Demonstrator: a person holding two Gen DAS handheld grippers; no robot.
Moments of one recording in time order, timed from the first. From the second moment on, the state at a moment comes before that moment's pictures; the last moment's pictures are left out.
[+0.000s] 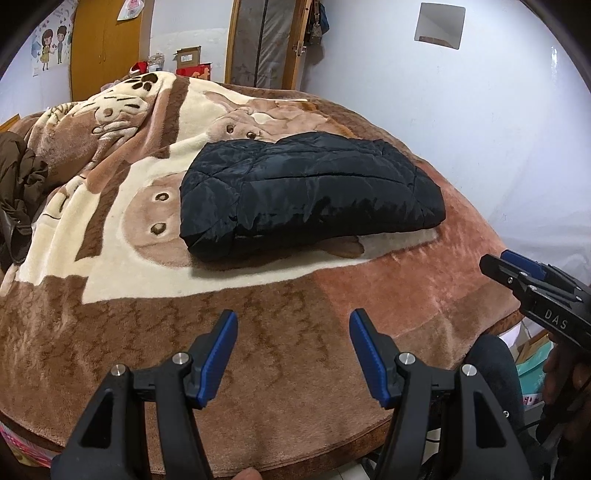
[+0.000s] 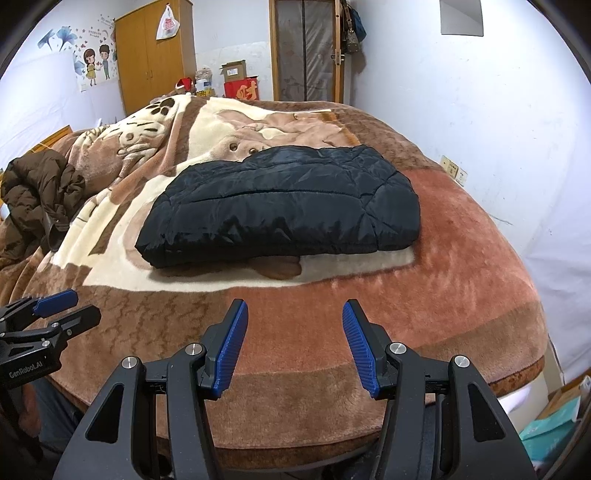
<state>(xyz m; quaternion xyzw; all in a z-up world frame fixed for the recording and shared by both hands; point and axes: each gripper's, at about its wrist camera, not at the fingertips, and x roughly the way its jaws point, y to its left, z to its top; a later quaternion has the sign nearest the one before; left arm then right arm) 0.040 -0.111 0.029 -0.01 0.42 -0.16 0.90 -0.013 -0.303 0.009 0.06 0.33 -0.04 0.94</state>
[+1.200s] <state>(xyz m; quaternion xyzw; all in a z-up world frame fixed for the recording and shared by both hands) 0.037 -0.114 0.032 -0.02 0.41 -0.17 0.89 -0.013 -0.304 0.007 0.06 0.33 -0.04 0.94</state>
